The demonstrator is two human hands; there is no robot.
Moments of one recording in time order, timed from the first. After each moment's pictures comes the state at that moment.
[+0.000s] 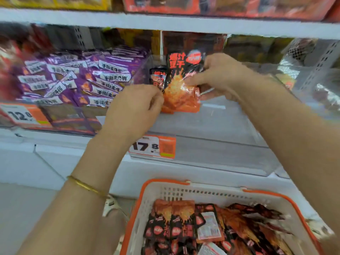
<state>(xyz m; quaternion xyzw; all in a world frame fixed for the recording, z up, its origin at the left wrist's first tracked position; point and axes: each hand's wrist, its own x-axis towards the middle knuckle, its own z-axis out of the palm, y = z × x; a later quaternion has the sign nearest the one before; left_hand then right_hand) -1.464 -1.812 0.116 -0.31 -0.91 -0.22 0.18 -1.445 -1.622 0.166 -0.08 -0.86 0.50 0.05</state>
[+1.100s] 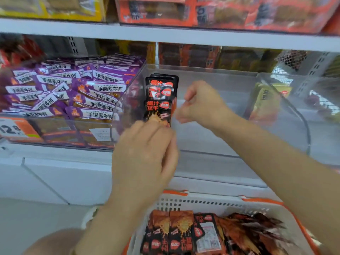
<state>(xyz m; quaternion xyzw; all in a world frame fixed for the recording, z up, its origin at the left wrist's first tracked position) -1.407 -1.808 0.083 -0.37 -0.81 -0.27 0.36 -1.435 -1.648 0.135 -0.10 -0.86 0.48 0.13</state>
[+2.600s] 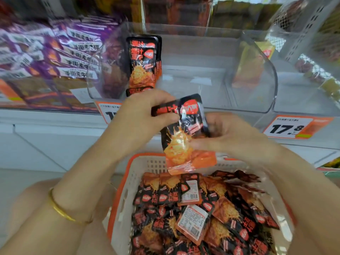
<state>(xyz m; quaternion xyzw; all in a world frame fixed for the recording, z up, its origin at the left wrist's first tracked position) -1.379 -1.787 0.093 -0.35 -0.81 -0.47 -0.02 -1.285 -1.613 0.085 0.00 -0.80 0.59 -0.06</state>
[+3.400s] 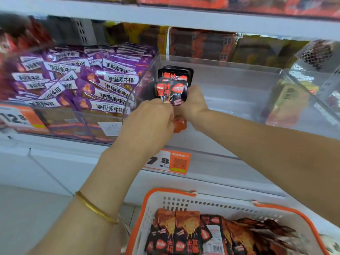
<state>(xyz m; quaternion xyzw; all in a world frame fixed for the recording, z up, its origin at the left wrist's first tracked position) -1.474 -1.803 0.103 -0.29 -0.93 -0.18 0.09 -1.532 -1.665 0.073 -0.20 -0.83 0.50 0.11</state>
